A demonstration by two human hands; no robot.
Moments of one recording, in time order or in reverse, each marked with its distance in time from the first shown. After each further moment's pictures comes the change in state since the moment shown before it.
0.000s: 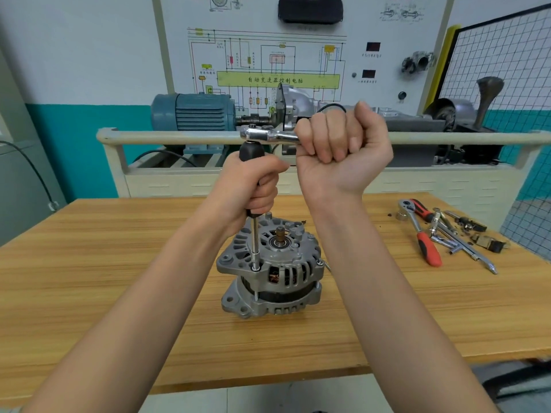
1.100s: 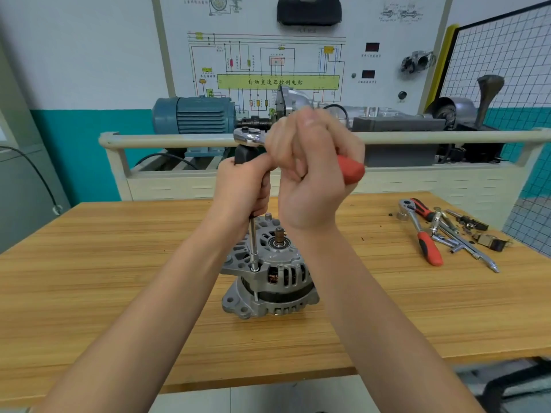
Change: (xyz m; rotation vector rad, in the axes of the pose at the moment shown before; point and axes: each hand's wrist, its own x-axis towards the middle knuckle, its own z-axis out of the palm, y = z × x) left_hand -0.003 -0.003 0.012 0.059 0.334 0.038; right_hand -0.027 0.021 0.020 -0.629 -0.293 -0.421
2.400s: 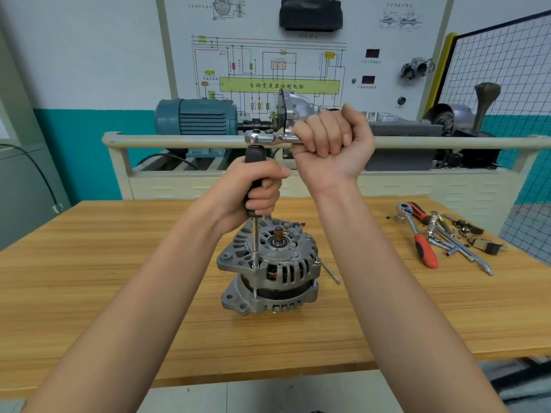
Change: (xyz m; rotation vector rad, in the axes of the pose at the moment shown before) left_hand 0.005 0.009 -0.017 -0.075 -0.519 -0.133; right_hand 0.034 0.011 -0.044 0.807 0.397 0.596
